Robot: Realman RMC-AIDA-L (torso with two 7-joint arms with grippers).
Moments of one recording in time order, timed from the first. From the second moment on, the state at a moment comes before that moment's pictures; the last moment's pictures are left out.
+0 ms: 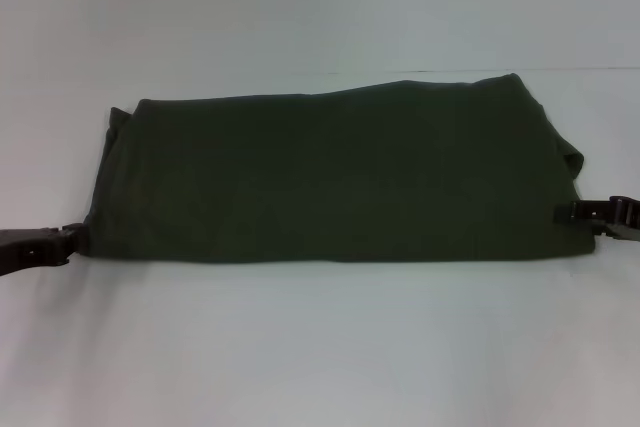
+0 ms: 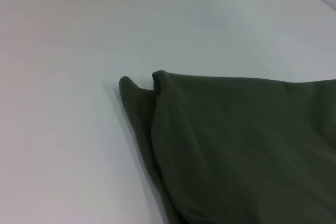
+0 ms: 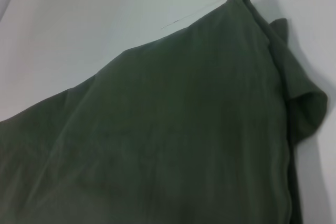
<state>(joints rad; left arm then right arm) -0.43 -2.15 0.45 0.86 2.30 1.19 -1.83 0.57 1.96 -0.57 -0.58 -2.30 -1.21 2.25</state>
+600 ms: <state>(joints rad) -0.43 -2.15 0.45 0.86 2.30 1.19 -1.83 0.57 1.97 -0.61 -0.59 -2.30 -1.21 2.24</state>
